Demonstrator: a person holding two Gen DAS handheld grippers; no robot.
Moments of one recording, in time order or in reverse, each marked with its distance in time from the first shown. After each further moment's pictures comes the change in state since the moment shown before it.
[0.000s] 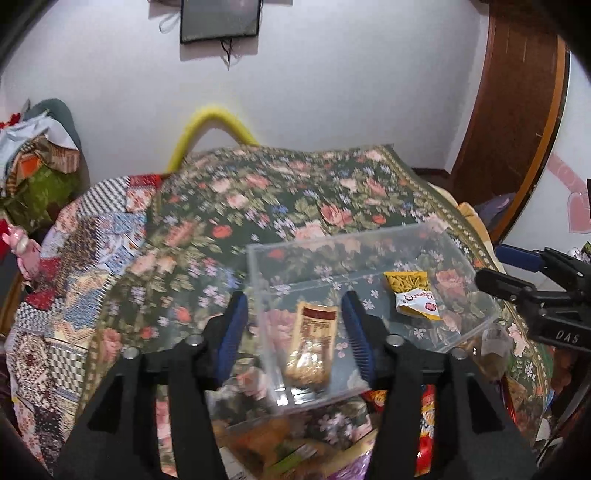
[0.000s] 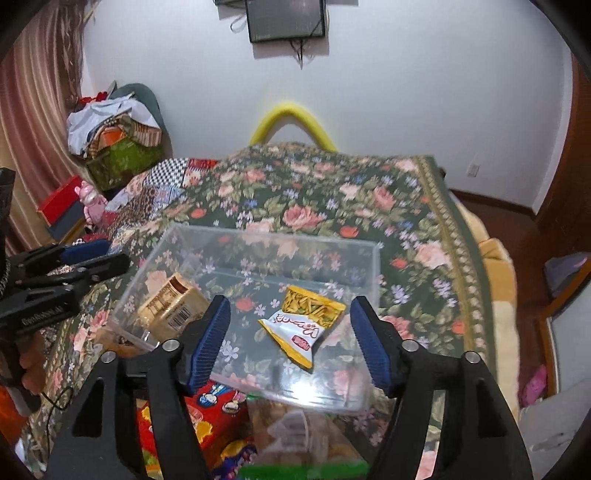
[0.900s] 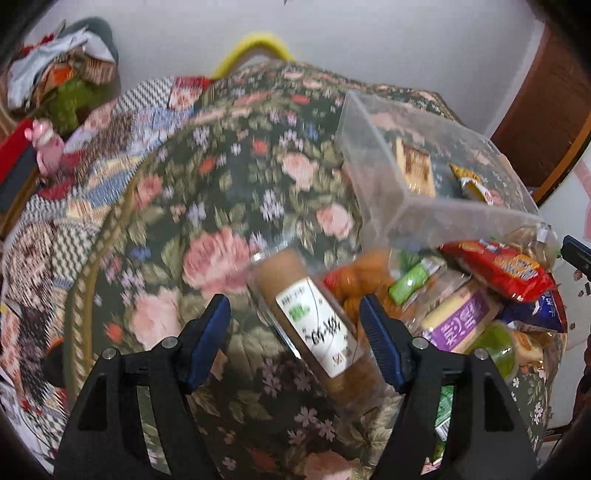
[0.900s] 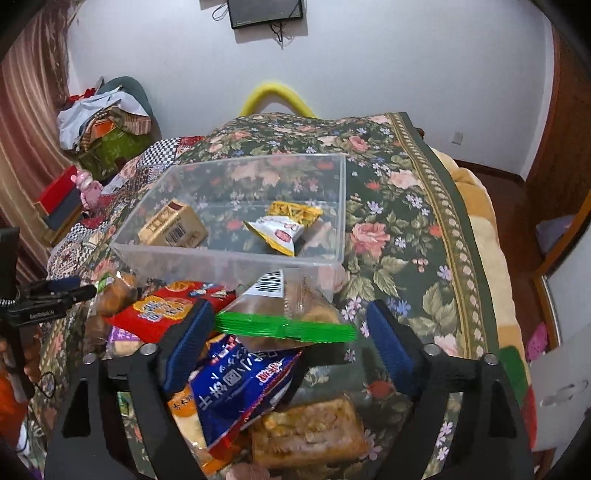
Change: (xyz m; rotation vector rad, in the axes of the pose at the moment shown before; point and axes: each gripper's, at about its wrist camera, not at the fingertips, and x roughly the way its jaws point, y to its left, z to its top) left arm 0.004 0.067 -0.133 -0.187 0.238 0.030; right arm -0.021 -0.011 -0.082 0.070 0.080 -0.035
